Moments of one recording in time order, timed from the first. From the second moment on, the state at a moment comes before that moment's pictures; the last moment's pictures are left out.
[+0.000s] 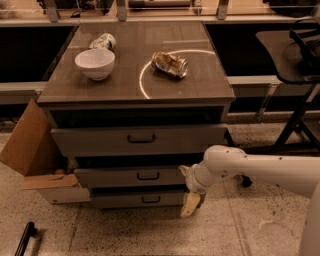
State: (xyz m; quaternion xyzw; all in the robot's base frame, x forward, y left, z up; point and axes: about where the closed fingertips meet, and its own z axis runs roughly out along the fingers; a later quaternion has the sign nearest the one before) arm 0.528 -0.090 0.474 -0.68 0.69 0.13 0.20
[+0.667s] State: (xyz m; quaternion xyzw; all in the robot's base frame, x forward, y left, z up) arm 0.545 -0.092 0.458 -0.71 0.67 0.12 0.21
